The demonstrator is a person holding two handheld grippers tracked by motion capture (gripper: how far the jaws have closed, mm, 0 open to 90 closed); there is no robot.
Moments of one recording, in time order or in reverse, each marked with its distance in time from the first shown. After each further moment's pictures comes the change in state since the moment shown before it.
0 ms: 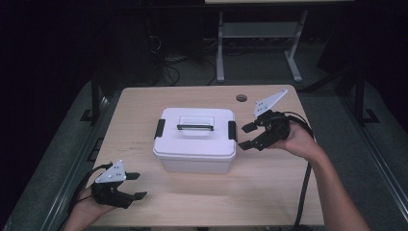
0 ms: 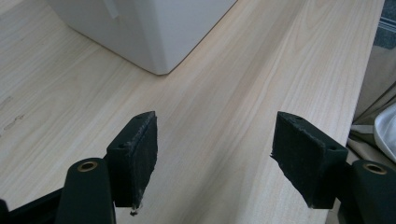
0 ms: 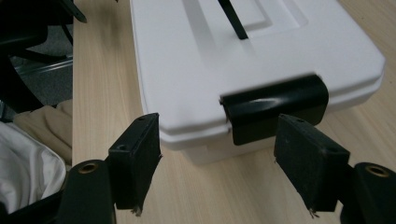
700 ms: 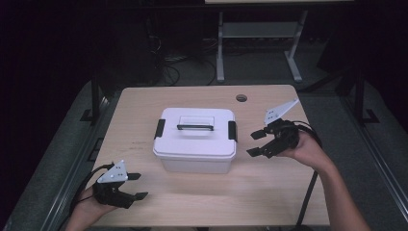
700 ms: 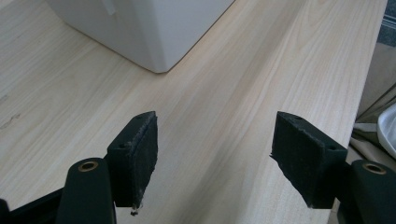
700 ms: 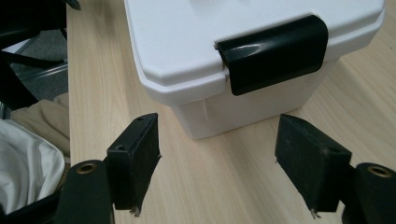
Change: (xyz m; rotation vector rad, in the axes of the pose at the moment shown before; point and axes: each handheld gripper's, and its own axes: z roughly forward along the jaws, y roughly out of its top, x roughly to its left) left arm 0.000 0.000 0.003 0.007 0.001 0.000; right arm 0.000 -0.035 -0.003 -0.017 -0.013 0.047
